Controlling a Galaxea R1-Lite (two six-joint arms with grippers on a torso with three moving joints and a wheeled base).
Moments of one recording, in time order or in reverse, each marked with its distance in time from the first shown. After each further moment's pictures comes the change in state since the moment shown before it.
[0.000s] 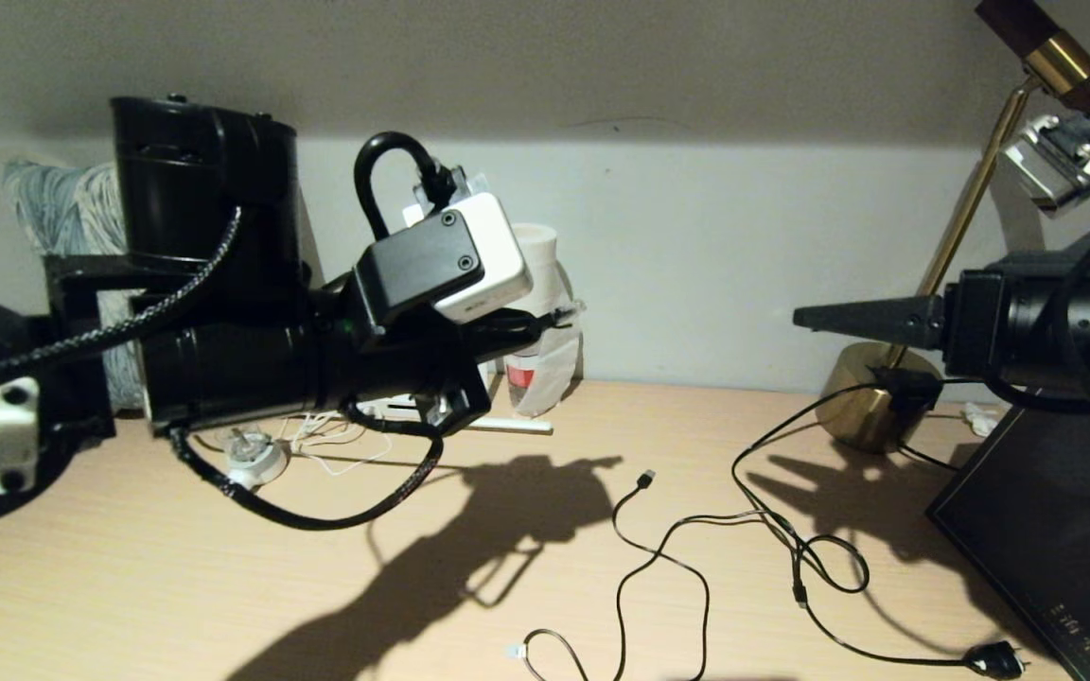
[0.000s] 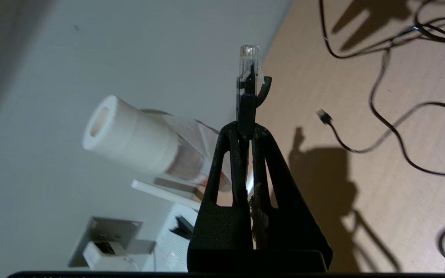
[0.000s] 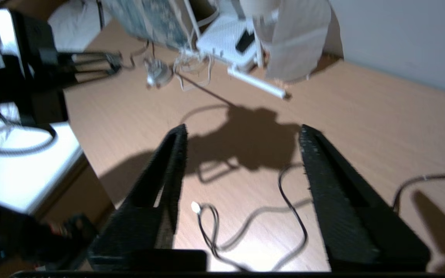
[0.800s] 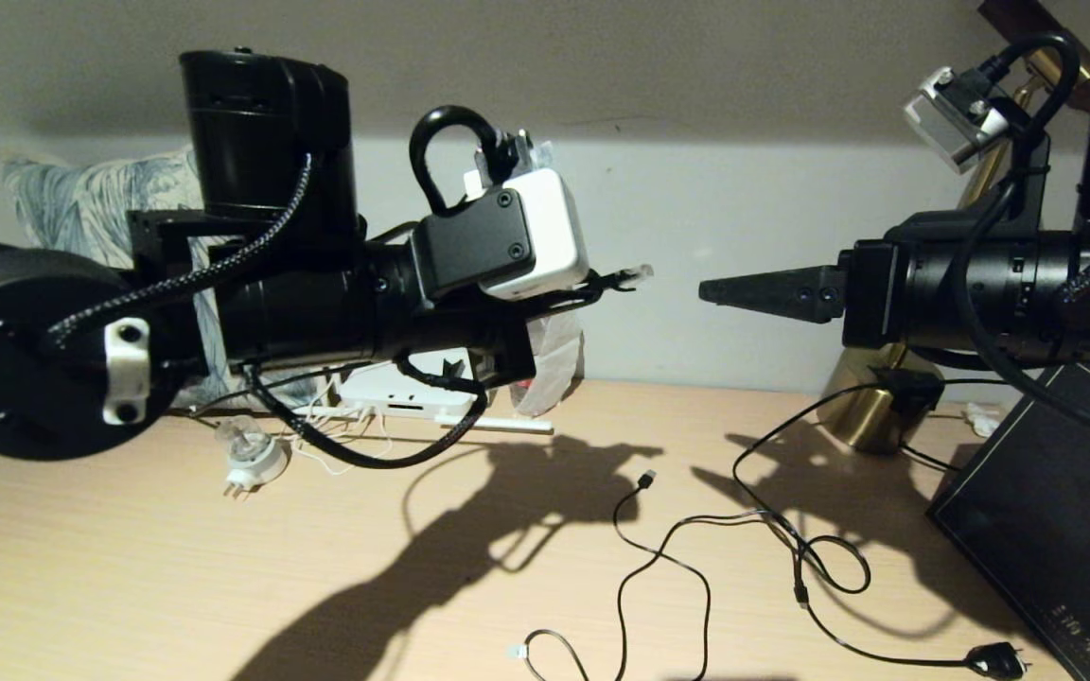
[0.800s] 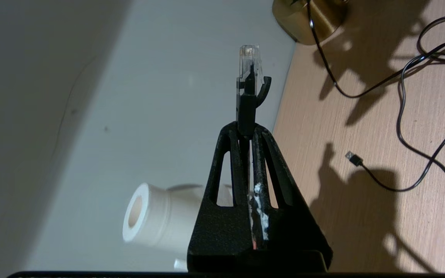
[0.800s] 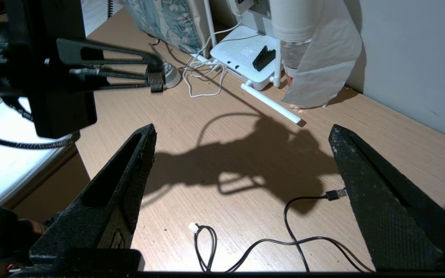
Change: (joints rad) left arm -0.021 0.102 -0.143 -0.037 -0.166 0.201; right arm 0.142 0.098 -0.128 -0.002 -0.098 -0.083
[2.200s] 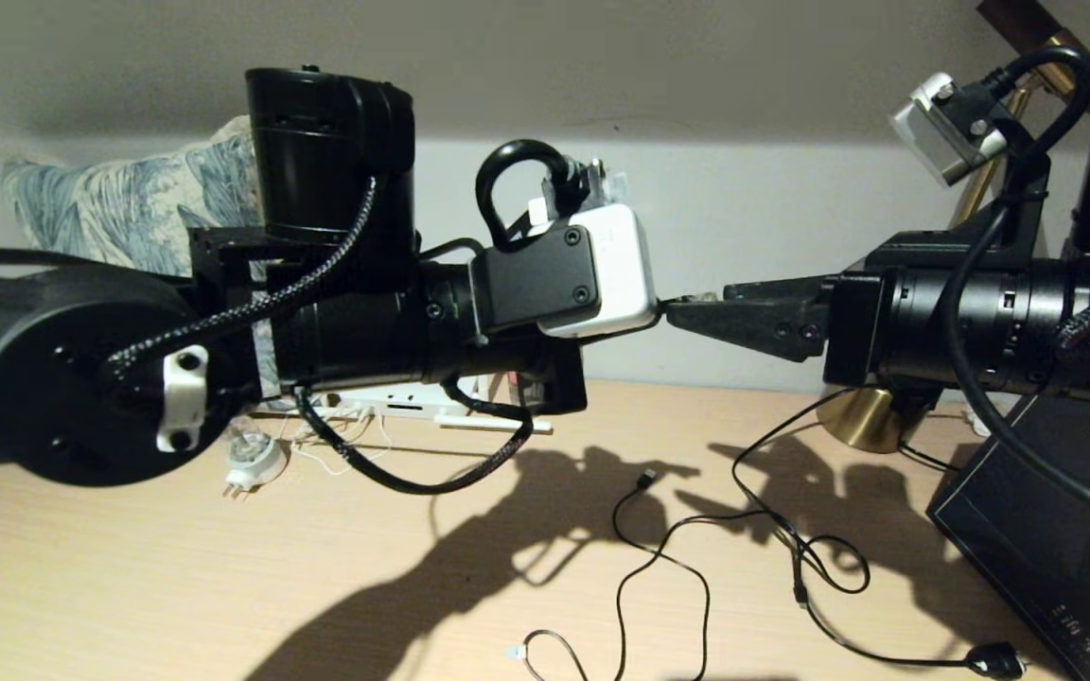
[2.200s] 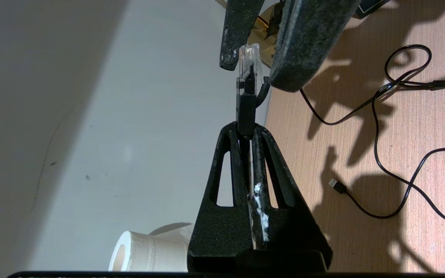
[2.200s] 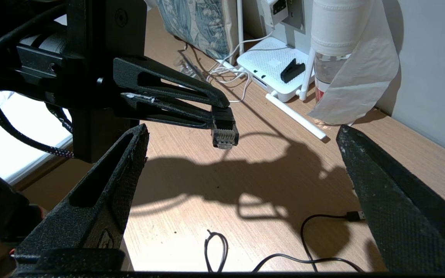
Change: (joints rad) left arm -0.072 0.030 -0.010 -0.018 -0.025 0.029; right arm 0.097 -0.018 0.092 -0.134 -0.006 -0.040
